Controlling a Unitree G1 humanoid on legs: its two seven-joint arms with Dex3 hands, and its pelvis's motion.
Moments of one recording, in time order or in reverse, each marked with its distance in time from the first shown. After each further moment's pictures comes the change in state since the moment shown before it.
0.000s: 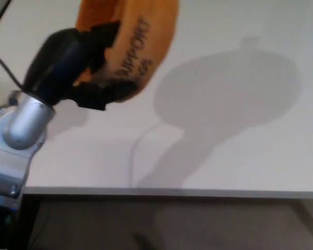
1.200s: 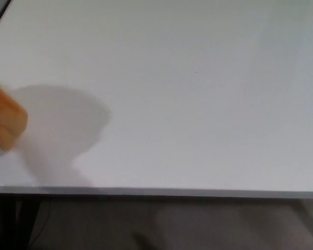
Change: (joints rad) left_arm 0.000 -0.190 0.831 0.422 -0.556 0.321 0.159; right_arm -0.001 0.000 0.000 -0.001 0.000 0.000 0.000
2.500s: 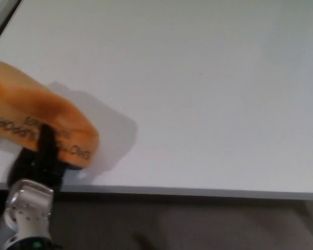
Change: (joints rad) left_arm 0.049 -0.331 -0.091 -0.106 -0.224 0.444 0.213; right_arm 0.002 0.000 0.000 -0.006 0.000 0.000 0.000
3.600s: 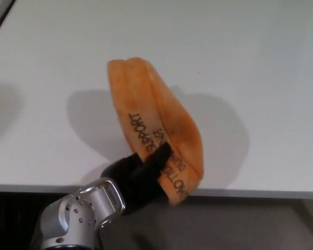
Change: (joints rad) left_arm 0.106 -0.028 -0.500 -0.220 -0.078 0.467 -0.104; right_arm 0.000 0.000 0.000 -0.004 -0.001 0.000 -0.001
